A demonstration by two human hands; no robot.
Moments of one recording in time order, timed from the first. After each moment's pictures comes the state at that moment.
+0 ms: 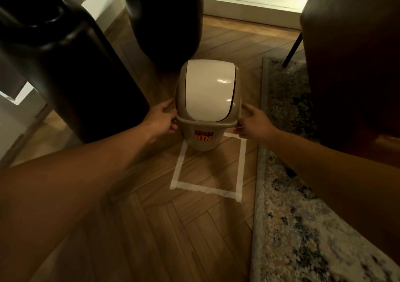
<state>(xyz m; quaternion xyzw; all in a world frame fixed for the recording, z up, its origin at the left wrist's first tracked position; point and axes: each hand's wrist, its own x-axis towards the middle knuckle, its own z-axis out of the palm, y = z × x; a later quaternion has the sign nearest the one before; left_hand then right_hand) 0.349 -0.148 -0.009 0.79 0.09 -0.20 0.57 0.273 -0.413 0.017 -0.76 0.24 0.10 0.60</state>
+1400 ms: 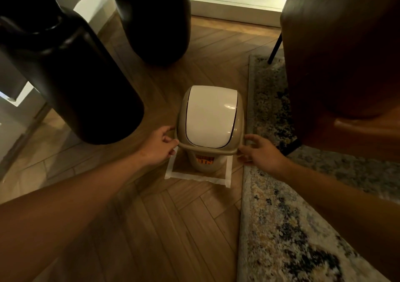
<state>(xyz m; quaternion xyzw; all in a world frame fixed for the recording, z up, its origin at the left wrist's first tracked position) 0.230 -0.145 0.016 0.85 -0.01 -0.23 0.47 0.137 -0.439 0.025 -0.76 0.25 0.14 0.59</state>
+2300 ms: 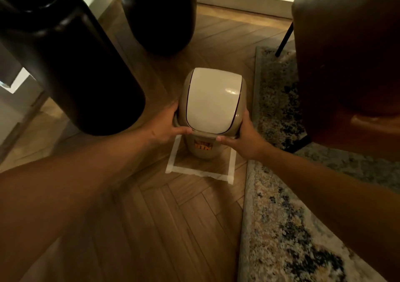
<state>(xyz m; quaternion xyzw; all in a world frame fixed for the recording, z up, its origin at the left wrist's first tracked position) 0.285 -0.153 0.002 0.87 -0.24 -0.16 0.39 0.185 -0.415 -0.008 -0.86 0.03 0.04 0.51</state>
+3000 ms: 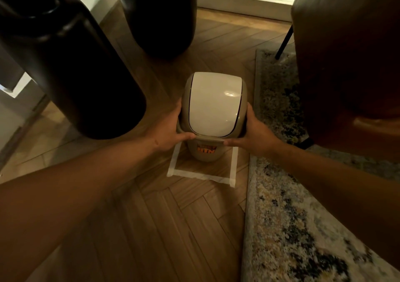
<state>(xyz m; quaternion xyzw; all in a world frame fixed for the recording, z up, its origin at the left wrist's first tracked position) 0.275 -0.153 0.009 0.88 -0.26 -0.13 0.36 0.199 -0.434 0.001 -0.90 0.00 0.05 0.44</state>
